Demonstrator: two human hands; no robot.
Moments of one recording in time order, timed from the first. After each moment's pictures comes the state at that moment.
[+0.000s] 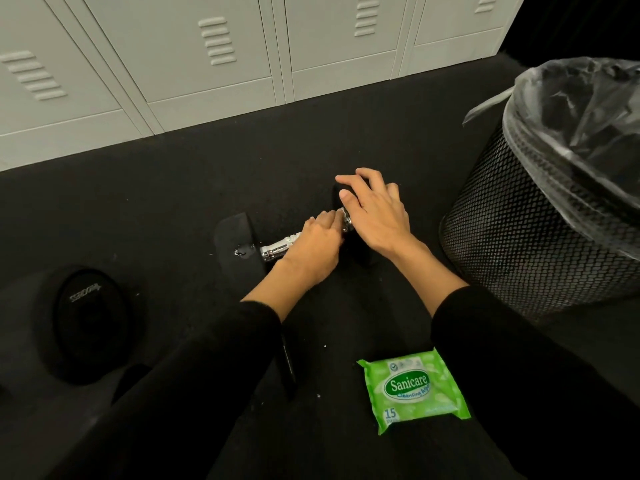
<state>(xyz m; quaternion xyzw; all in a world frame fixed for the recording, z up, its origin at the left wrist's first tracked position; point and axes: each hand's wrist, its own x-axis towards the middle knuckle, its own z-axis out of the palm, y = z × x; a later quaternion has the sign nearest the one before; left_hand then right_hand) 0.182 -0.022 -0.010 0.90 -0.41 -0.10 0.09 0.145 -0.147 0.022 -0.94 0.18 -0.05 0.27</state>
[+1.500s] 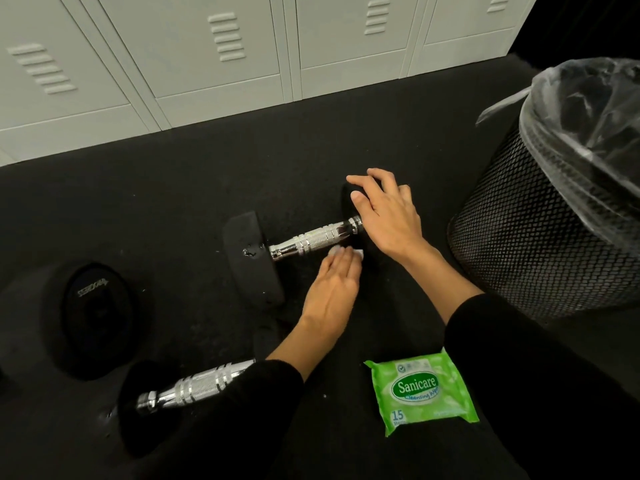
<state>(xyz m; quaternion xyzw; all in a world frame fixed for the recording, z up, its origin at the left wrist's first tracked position) 0.118 -0.006 -0.046 0.90 -0.43 -0.04 0.05 0.141 -0.148 0.016 -0.94 0.17 -0.07 0.27</state>
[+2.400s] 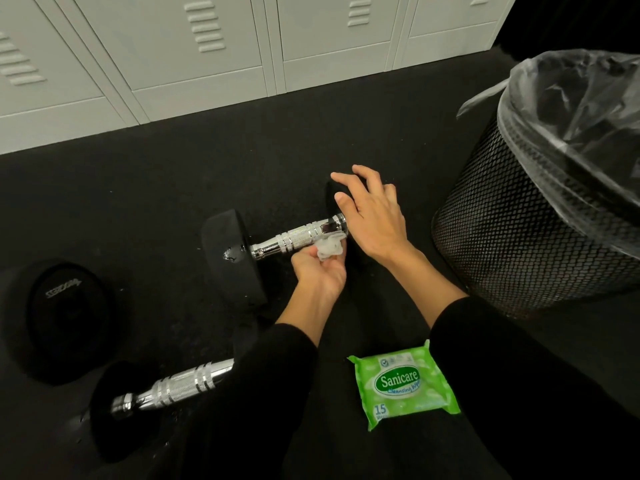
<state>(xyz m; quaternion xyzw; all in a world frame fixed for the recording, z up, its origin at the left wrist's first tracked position) 0.145 -0.051 -0.026 0.16 0.38 -0.27 0.87 0.131 -0.147 0.012 -0.94 0.17 -0.09 0.27</state>
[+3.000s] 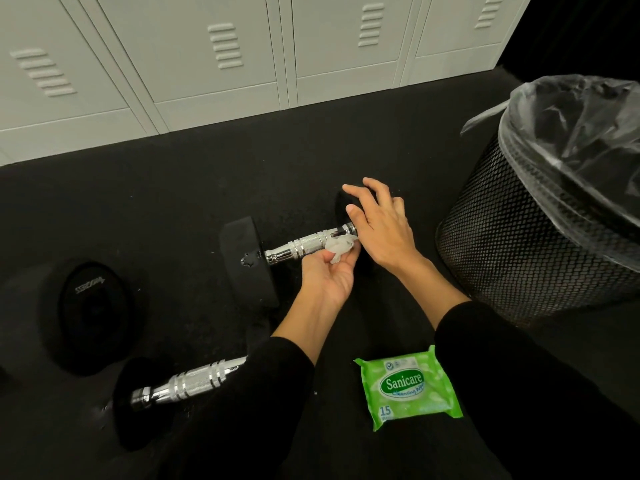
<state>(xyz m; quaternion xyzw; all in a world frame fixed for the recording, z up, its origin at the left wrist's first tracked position) 0.139 -0.039 -0.002 0.16 0.35 -0.30 0.87 0.126 -0.147 0.014 -0.94 0.17 -0.07 0.27</state>
